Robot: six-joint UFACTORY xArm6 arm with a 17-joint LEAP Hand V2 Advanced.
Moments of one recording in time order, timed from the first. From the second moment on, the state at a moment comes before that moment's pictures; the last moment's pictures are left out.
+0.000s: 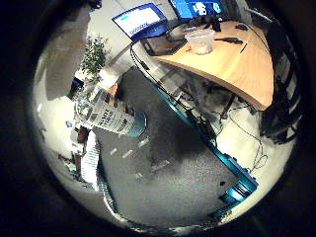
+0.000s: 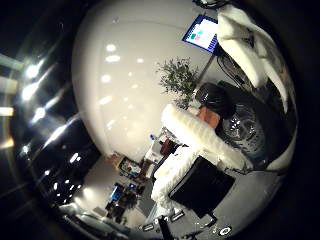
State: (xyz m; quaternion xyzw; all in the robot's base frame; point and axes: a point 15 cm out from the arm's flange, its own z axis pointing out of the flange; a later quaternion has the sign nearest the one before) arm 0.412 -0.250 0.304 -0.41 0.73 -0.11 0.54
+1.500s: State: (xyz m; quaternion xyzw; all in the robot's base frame) arm 0.438 -0.239 0.263 -0.42 0.74 -0.05 0.52
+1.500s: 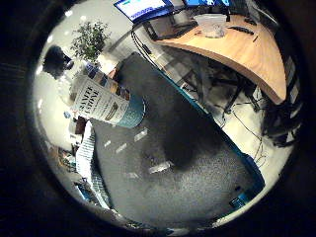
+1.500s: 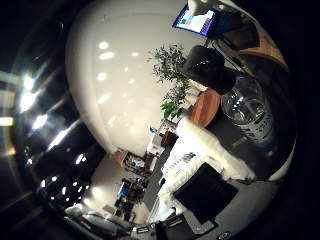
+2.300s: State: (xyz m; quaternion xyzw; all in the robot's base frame) arm 0.427 -0.207 0.276 -0.44 0.71 -0.01 0.56
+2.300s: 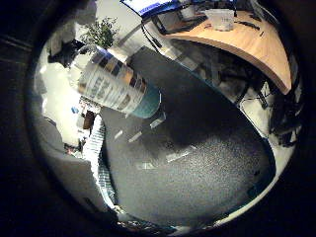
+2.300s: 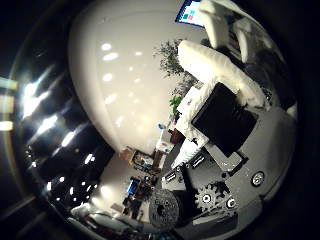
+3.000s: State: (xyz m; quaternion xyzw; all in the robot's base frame) arm 0.406 -0.207 0.295 -0.43 0.69 -0.01 0.58
